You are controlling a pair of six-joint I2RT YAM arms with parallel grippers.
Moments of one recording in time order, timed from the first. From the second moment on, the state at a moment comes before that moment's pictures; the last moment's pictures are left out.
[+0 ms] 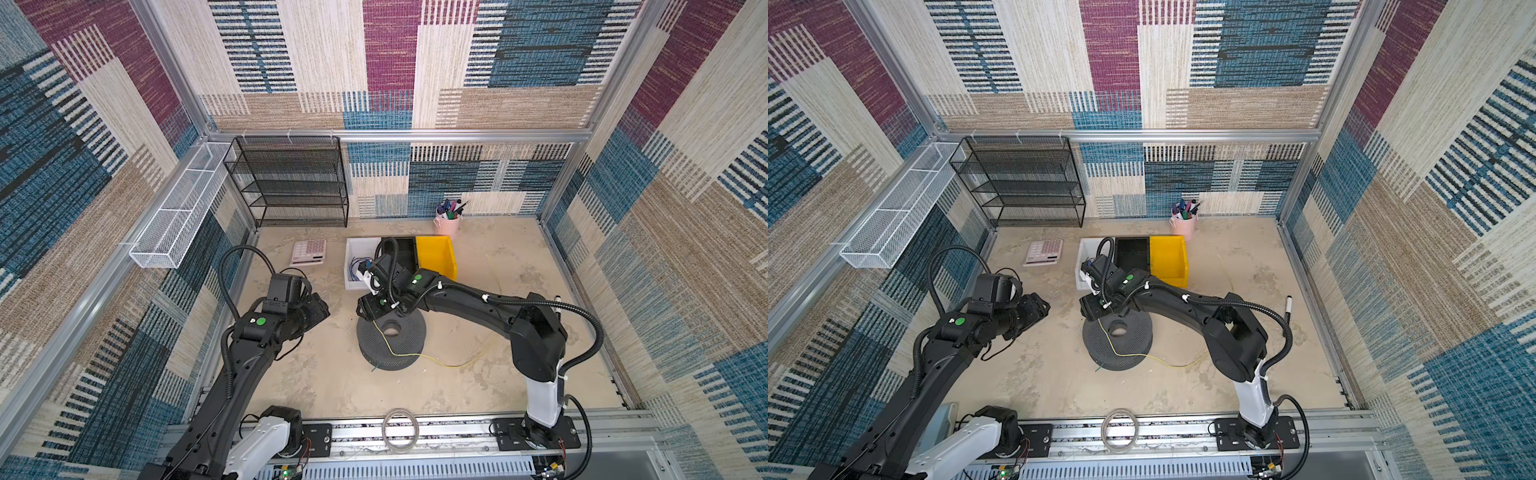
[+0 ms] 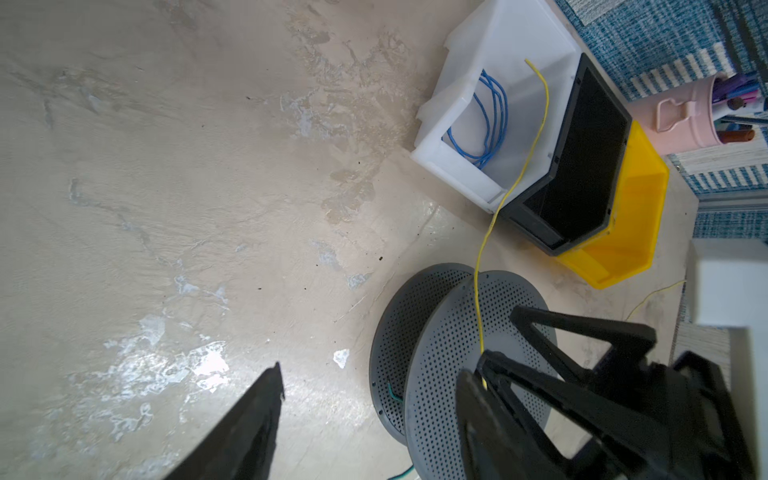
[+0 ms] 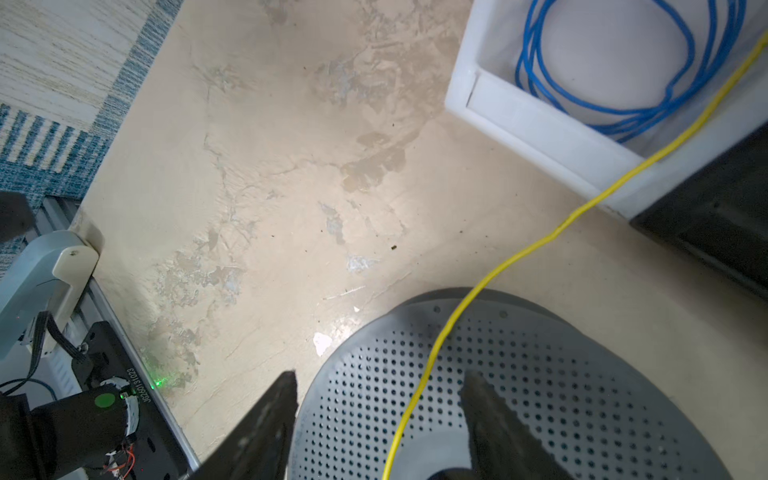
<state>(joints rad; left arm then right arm) -0.18 0.97 0.90 -0.84 0.06 -0.74 0.90 1.95 1.59 -0.59 -0.15 0.35</state>
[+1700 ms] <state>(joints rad) -0.12 0.94 0.92 -0.86 0.08 -0.66 0.91 2.08 1.85 -0.67 -0.28 0.30</state>
